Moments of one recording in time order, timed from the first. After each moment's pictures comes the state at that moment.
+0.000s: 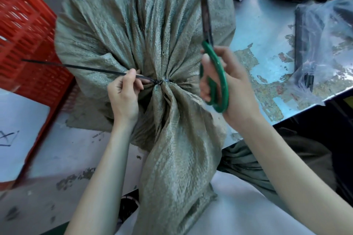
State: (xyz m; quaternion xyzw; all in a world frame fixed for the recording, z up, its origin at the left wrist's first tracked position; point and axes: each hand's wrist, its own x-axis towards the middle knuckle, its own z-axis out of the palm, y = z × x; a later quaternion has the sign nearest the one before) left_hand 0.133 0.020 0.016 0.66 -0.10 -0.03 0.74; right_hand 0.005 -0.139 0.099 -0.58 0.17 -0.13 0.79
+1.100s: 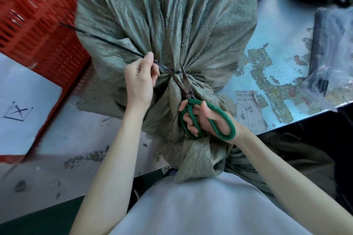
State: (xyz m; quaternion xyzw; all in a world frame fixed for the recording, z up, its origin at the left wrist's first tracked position) left_hand 0.126 0.020 0.035 0.70 -0.09 -0.04 0.70; right_hand -0.009 -0.119 -0.008 -0.50 0.00 0.20 0.84
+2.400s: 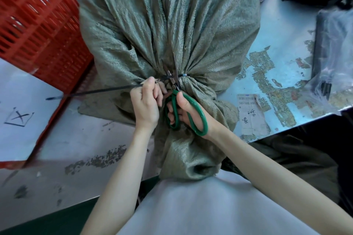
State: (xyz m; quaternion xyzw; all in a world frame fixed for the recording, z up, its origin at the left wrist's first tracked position) left_hand 0.104 0.025 0.008 0.69 -0.11 0.01 0.72; right_hand 0.033 -0.077 0.001 -0.55 0.08 0.08 0.83
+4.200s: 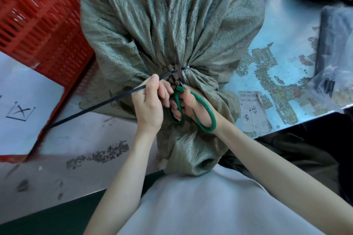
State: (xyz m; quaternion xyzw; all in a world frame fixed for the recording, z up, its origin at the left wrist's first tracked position) left_hand 0.083 0.023 0.022 0.64 -0.13 0.01 0.75; right_hand 0.033 -0.086 0.003 -0.54 0.00 0.10 0.83
